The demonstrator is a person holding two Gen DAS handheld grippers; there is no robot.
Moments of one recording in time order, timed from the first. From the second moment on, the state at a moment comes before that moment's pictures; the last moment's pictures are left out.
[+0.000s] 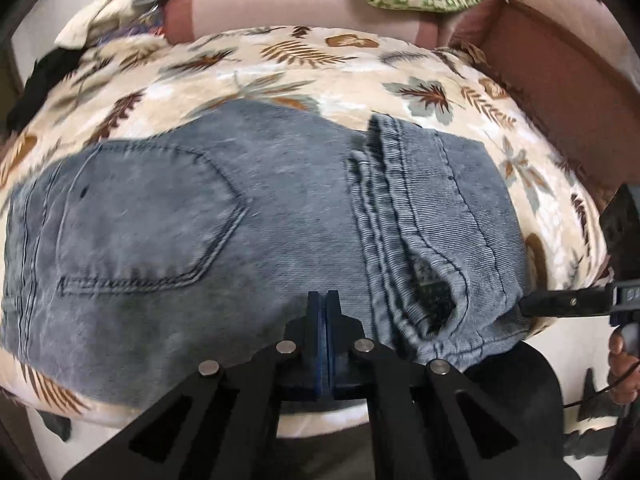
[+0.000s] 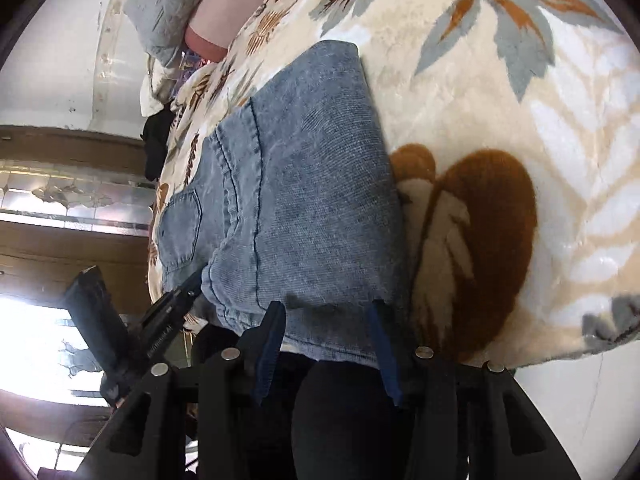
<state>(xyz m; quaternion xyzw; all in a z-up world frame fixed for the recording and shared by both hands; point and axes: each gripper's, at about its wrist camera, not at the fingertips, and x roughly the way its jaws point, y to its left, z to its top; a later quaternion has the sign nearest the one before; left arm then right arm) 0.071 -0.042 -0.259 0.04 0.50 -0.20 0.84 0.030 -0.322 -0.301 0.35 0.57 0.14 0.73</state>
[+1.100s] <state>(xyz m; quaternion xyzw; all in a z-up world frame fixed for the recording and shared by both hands) 0.030 0.207 -0.267 -0.18 0.49 0.00 0.85 0.040 -0.200 -0.239 0.19 0.45 0.19 0.85</state>
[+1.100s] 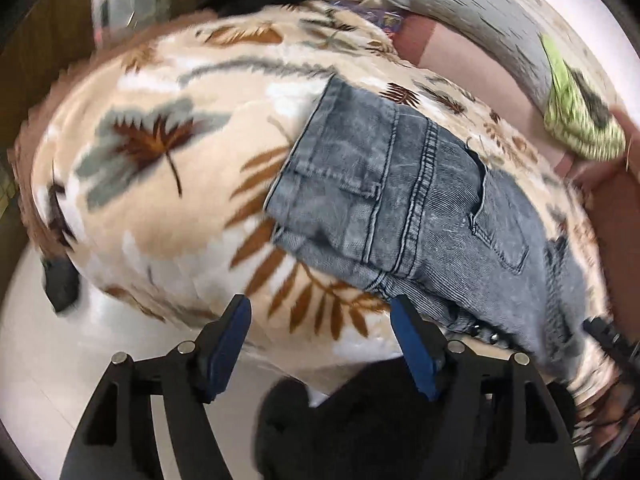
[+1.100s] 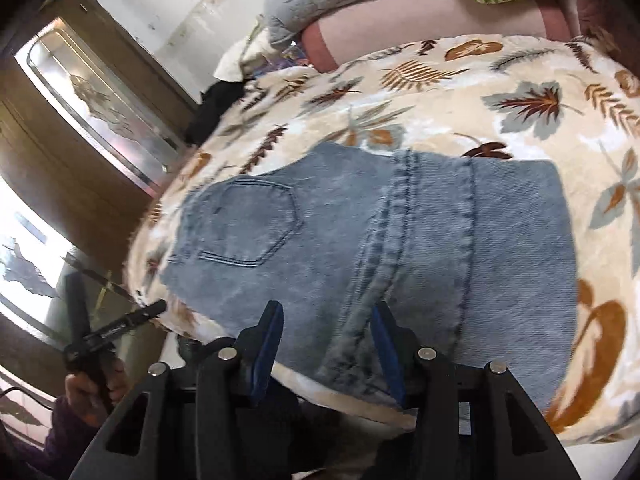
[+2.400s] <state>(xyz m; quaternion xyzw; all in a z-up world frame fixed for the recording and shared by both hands) 0.085 0.179 -0.211 -0.19 0.43 -0.03 0.88 0.022 -0.220 -0.262 0.23 0.36 0.19 0.89</state>
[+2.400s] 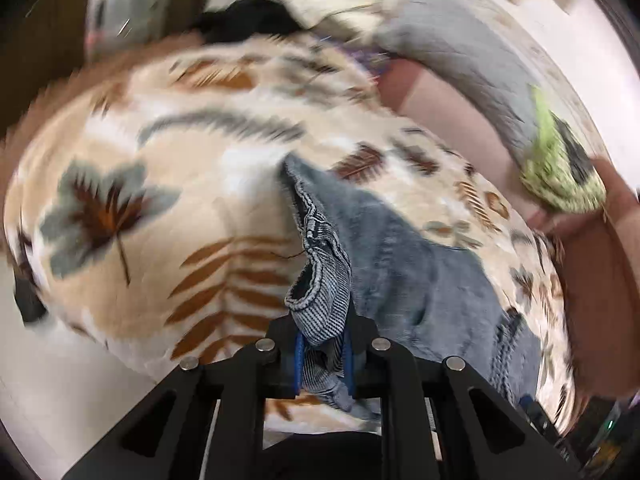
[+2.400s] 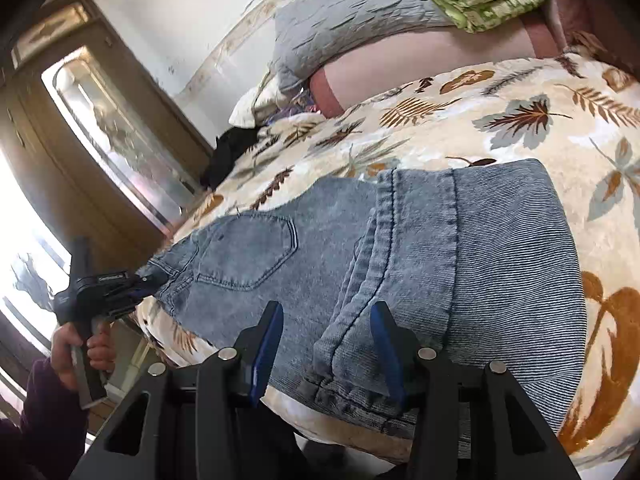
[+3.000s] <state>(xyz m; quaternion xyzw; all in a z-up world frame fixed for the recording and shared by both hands) 0.036 -0.114 -0.134 0.06 0.40 -0.29 0.87 0.026 -0.325 -0.263 0.38 0.33 0.16 0.85</state>
